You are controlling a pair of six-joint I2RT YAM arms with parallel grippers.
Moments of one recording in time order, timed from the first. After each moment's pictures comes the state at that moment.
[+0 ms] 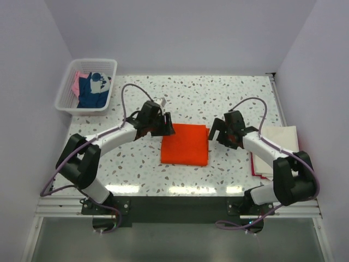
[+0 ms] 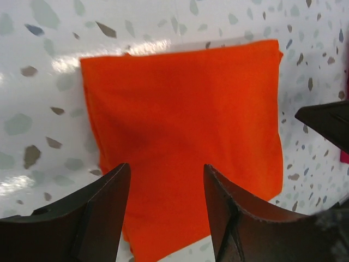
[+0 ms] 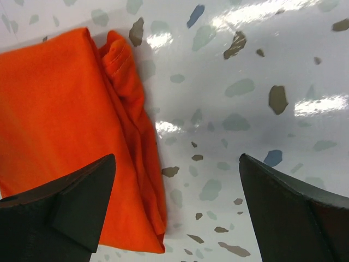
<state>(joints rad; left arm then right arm) -0.54 1.61 1.02 -0.20 0.13 -0.55 0.30 1.41 0.79 -0.36 0.03 0.64</state>
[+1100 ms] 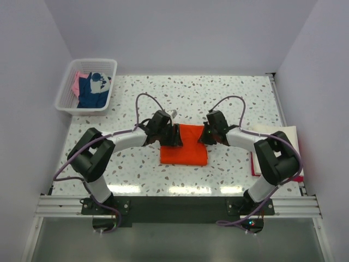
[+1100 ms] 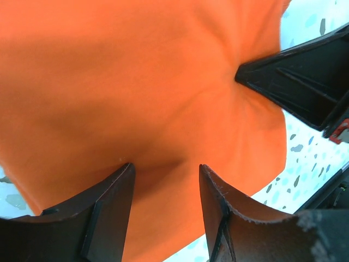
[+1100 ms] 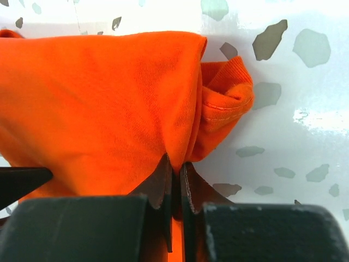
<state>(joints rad) -0.67 1.73 0.95 -0.09 0.22 -0.61 0.46 1.64 0.81 -0.12 -0.04 0.66</state>
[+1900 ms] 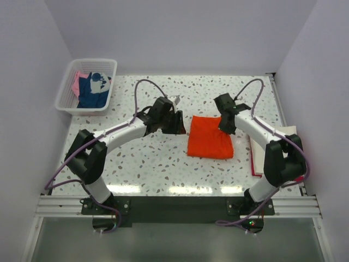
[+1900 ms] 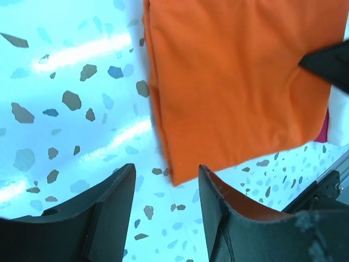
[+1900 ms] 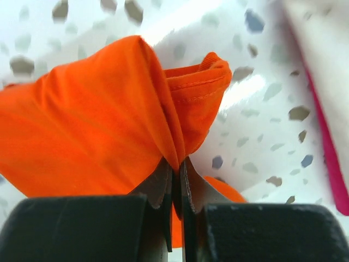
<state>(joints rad) -0.66 1.70 1.17 -0.28 0.17 -0.57 0.38 1.58 1.12 -0.75 0.43 0.83</state>
